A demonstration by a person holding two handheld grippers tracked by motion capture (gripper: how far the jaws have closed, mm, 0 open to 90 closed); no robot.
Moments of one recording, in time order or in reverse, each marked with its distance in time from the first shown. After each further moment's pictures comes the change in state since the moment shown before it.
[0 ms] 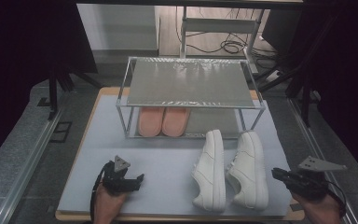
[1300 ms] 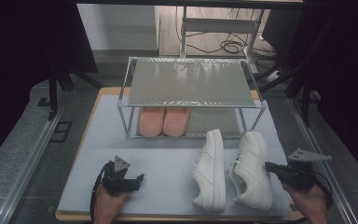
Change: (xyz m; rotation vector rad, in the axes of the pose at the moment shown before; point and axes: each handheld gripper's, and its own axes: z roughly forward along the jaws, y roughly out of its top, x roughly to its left) left arm 0.000 0.000 0.000 -0.002 0.003 0.000; right arm -0.009 0.008 0.028 0.013 -0.011 0.031
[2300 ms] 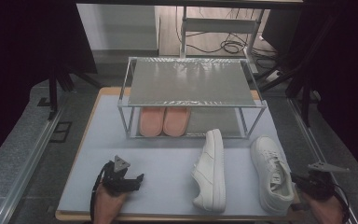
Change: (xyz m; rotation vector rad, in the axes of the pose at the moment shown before) left arm 0.000 0.000 0.000 -0.001 0.000 -0.002; right arm -0.061 -0.068 -0.007 0.073 -0.156 0.158
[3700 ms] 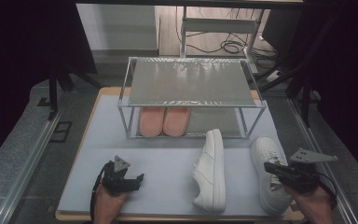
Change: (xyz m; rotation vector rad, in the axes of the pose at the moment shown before) left arm 0.000 0.000 0.000 -0.001 0.000 -0.001; right arm 0.094 0.070 -0.032 -0.096 0.212 -0.197
